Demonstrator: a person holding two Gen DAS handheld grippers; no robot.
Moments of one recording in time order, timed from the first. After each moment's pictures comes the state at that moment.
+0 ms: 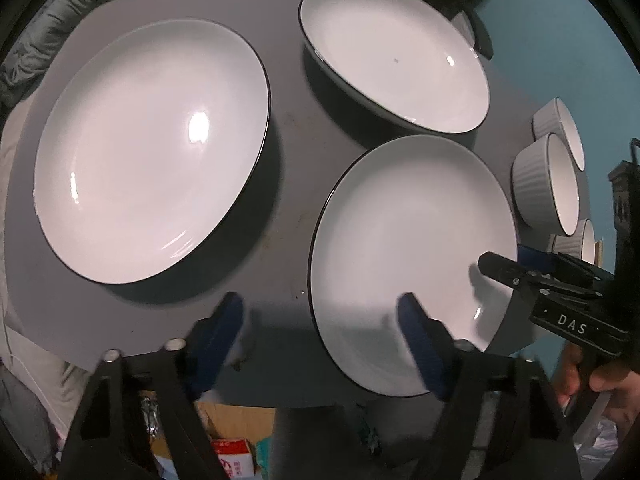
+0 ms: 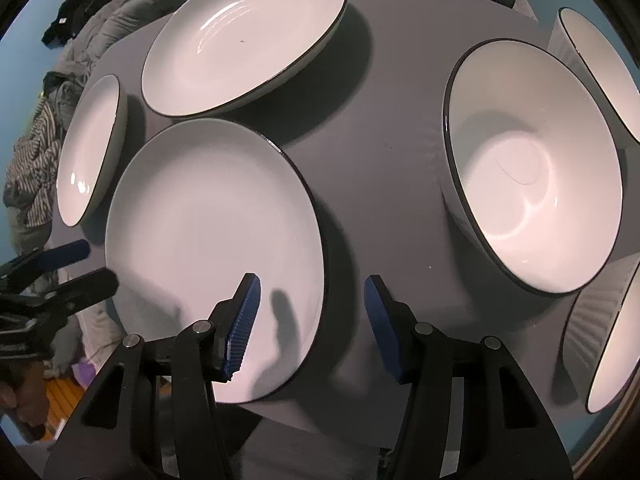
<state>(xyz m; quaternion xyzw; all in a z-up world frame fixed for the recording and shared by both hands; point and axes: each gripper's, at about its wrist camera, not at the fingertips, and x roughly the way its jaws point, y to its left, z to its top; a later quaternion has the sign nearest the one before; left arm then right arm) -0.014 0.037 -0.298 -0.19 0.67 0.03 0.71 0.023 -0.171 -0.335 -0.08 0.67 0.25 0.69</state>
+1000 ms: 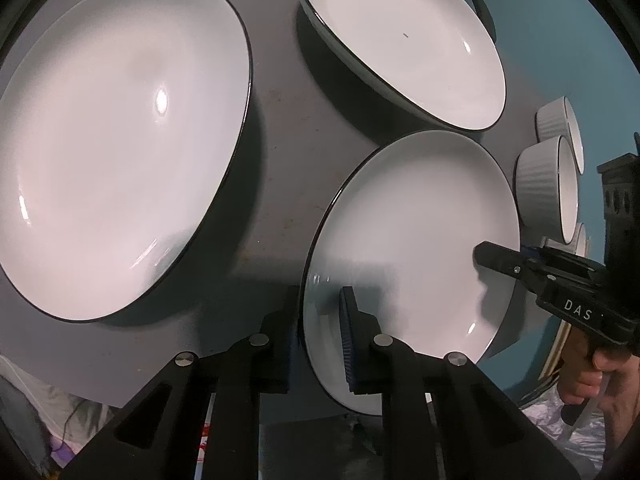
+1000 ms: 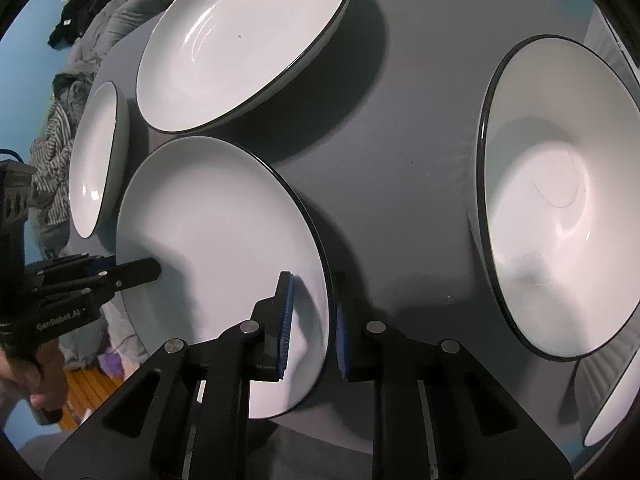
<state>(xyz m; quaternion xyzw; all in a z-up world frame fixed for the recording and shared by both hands) 0.015 0.036 -0.328 -0.23 0.70 -0.01 0.67 0.044 -0.182 -0.351 -0.05 0.71 0.28 0.65</state>
